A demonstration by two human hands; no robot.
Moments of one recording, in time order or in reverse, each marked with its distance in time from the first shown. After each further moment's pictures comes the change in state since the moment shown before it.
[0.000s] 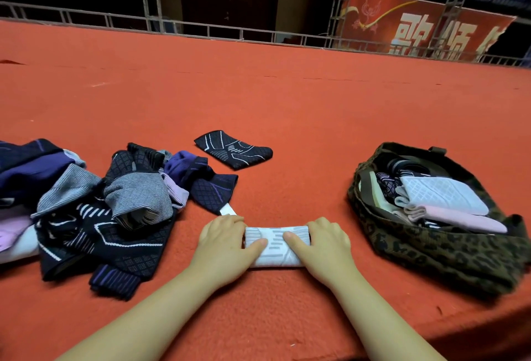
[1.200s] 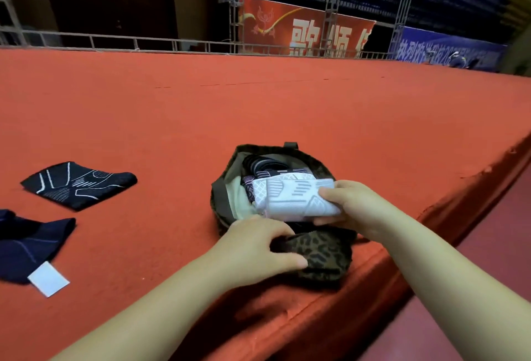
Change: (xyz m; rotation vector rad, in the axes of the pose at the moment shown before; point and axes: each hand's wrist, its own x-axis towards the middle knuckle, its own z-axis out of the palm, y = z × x) left_hand 0.044 0.264 0.023 -0.214 -0.275 0.616; right_hand -0.012 0.213 -0.182 1.037 -0.068 0.362
